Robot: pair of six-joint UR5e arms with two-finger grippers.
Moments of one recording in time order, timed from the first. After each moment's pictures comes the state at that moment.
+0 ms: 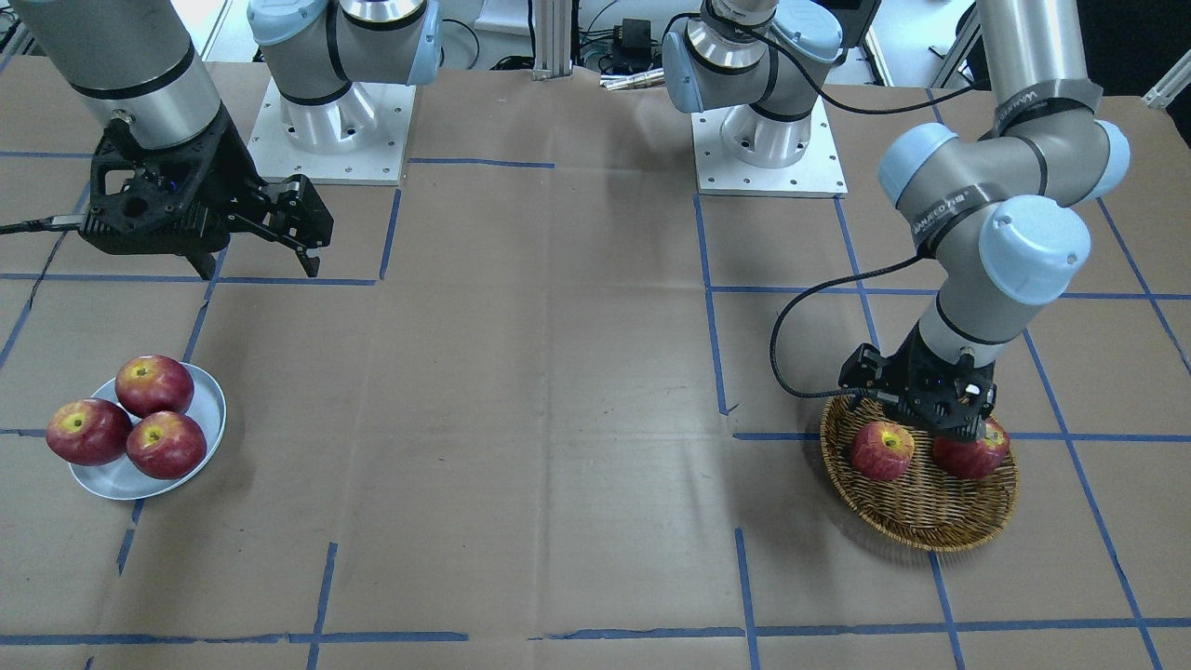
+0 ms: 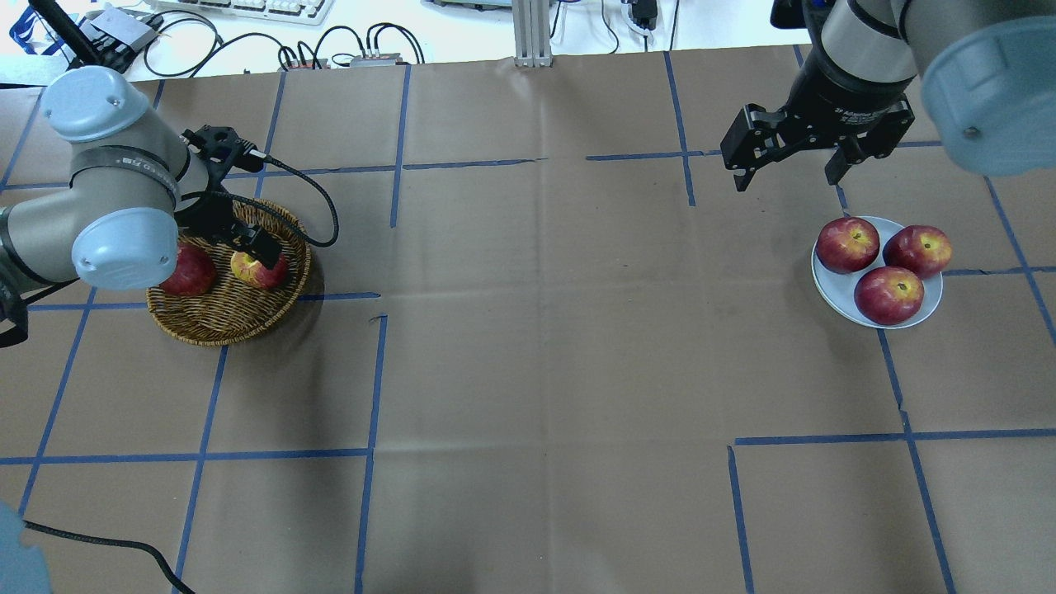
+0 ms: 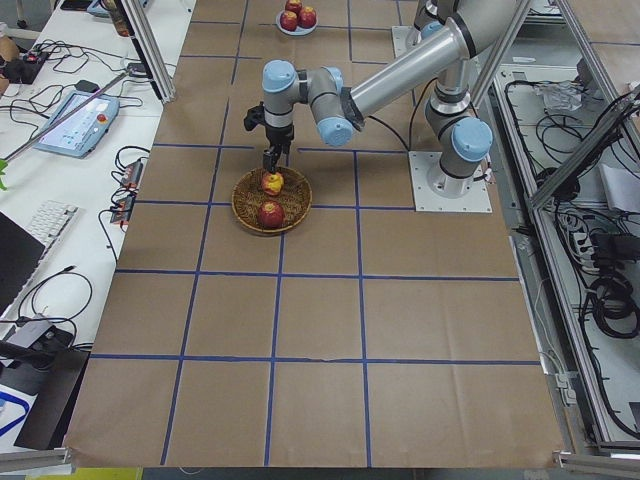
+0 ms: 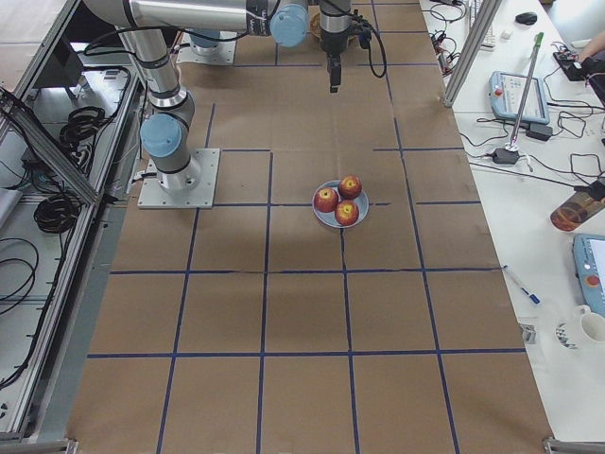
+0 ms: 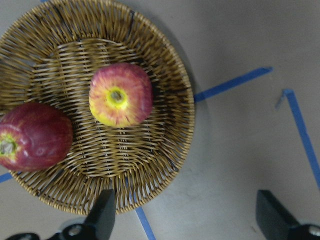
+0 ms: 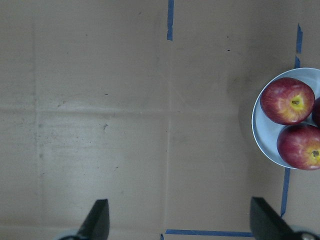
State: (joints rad) left arm -1.30 -1.86 -1.86 -0.92 1.62 0.71; right arm 1.54 -1.56 1.62 -1.68 -1.55 -0.07
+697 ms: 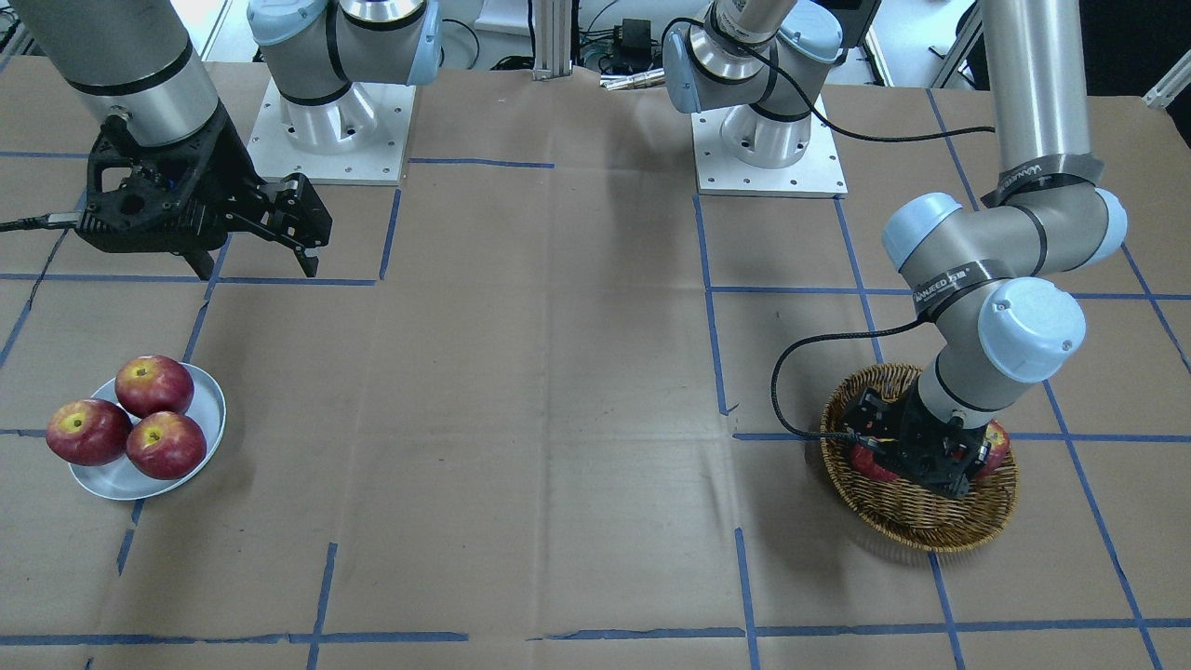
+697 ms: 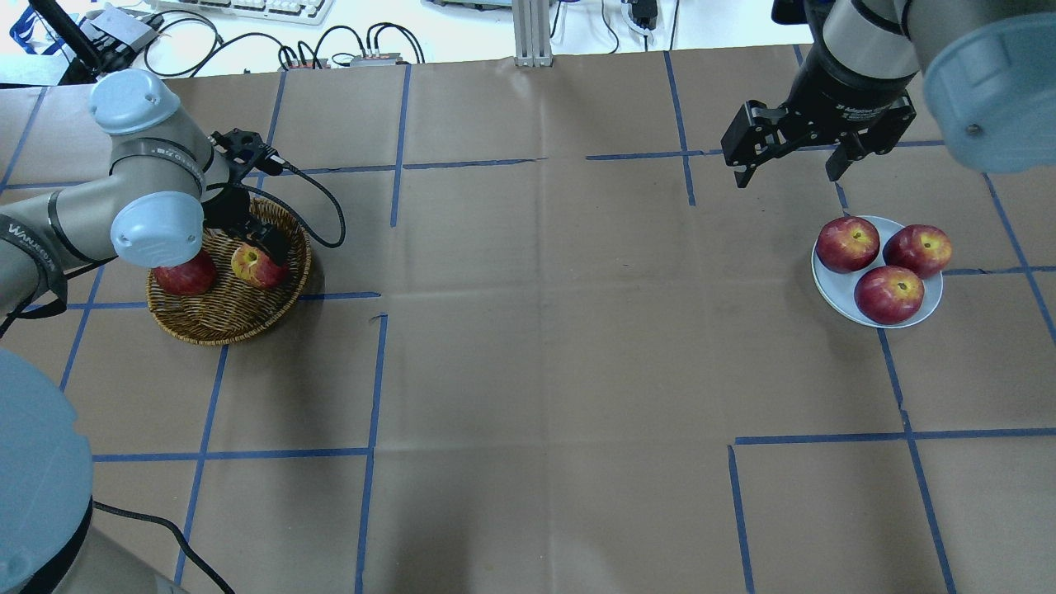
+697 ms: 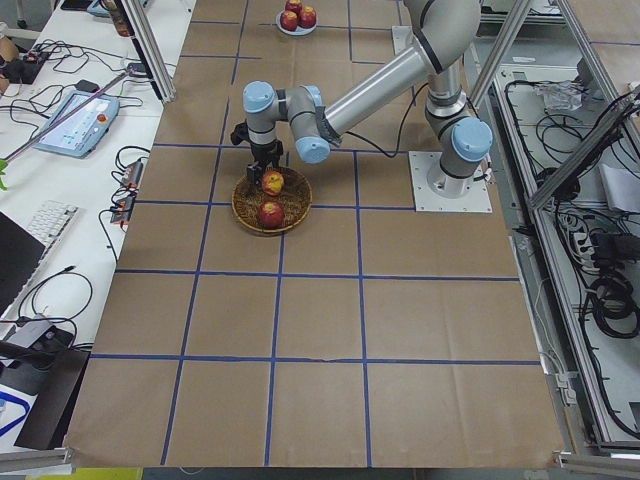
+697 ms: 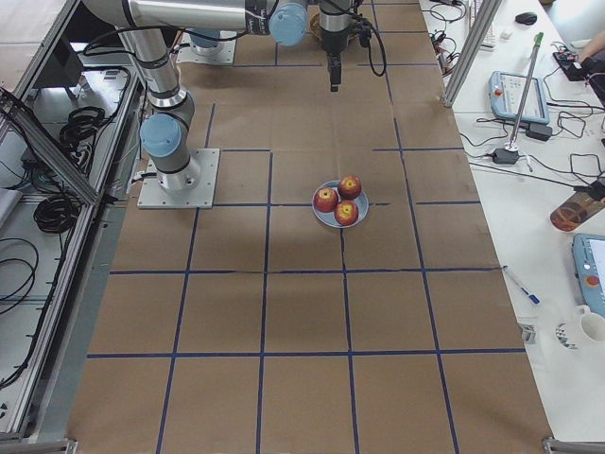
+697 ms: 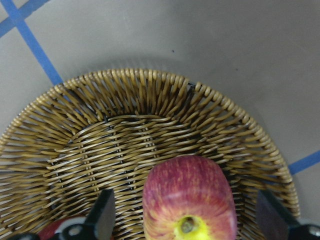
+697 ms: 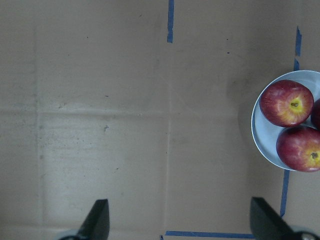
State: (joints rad) left arm -1.30 -1.99 -1.79 -0.90 1.62 0.83; right arm 1.54 -1.56 1.61 -1.69 -1.55 -0.08
